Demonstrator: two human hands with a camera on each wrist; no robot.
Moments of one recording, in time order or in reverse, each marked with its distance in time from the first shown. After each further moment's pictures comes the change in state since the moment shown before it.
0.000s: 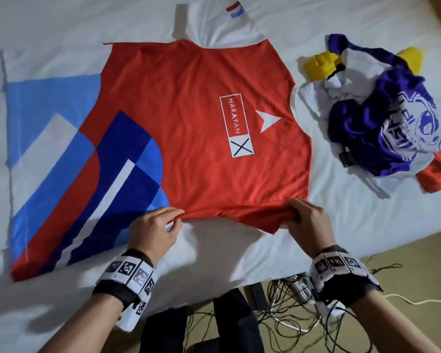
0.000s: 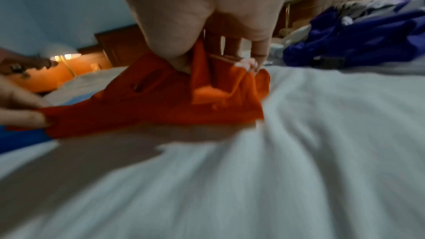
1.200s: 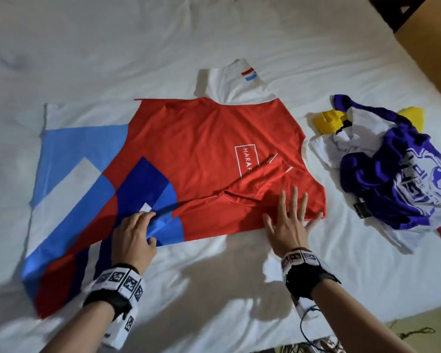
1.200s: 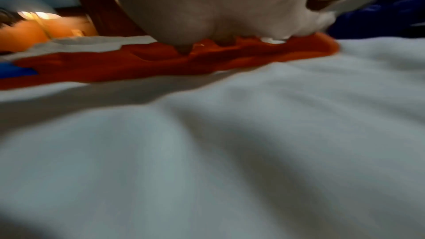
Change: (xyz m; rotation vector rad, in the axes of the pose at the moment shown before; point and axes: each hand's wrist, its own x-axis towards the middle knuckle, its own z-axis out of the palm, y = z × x) left_hand 0.057 -0.076 -0.020 0.243 -0.002 -0.246; right_hand 0.096 -0.020 0.079 -0.257 -0.049 0.159
